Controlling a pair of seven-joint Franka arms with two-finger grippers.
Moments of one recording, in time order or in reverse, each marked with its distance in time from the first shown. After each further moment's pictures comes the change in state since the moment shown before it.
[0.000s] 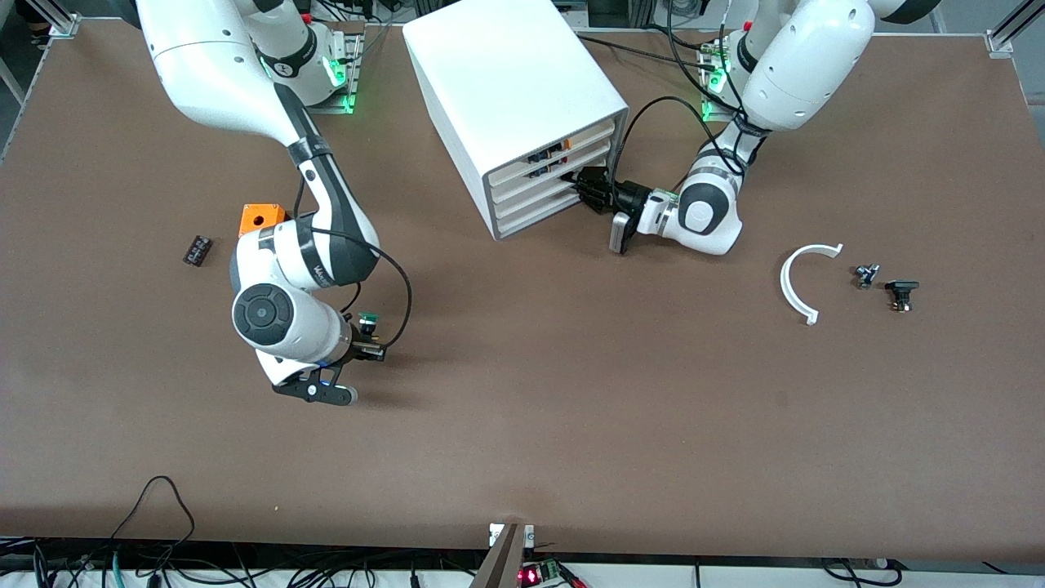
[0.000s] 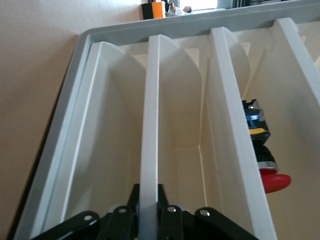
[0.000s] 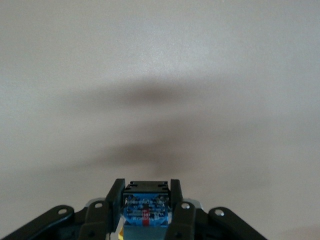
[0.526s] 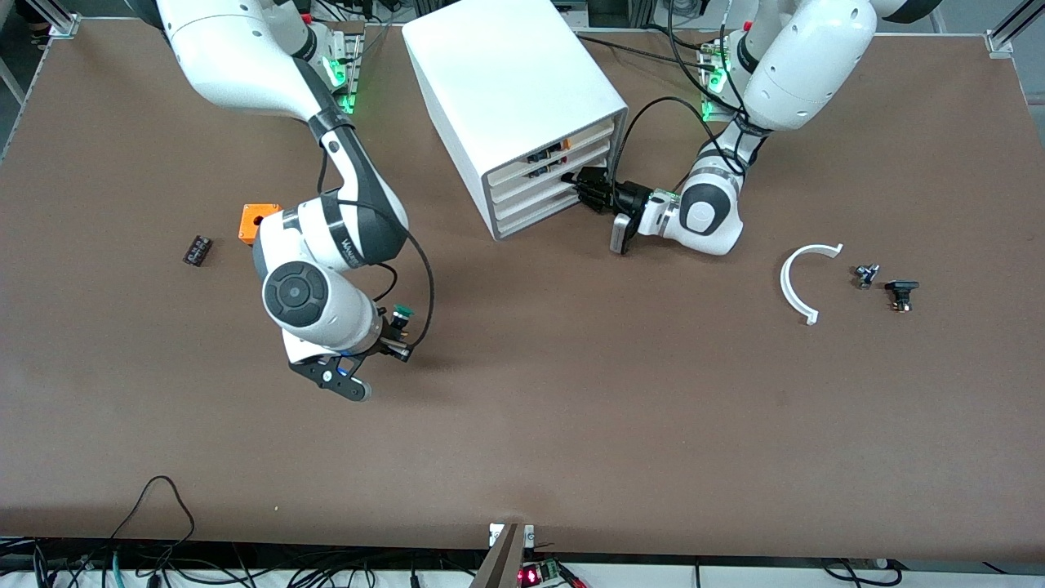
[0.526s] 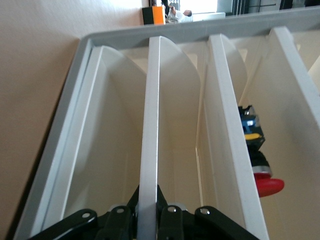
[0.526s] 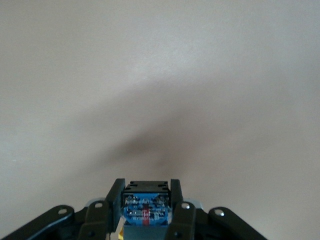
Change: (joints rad) left arm 0.012 -0.001 0.004 0.009 0.000 0.001 -0.033; right arm 0.076 0.000 0.003 0.108 0.000 -0.070 0.348
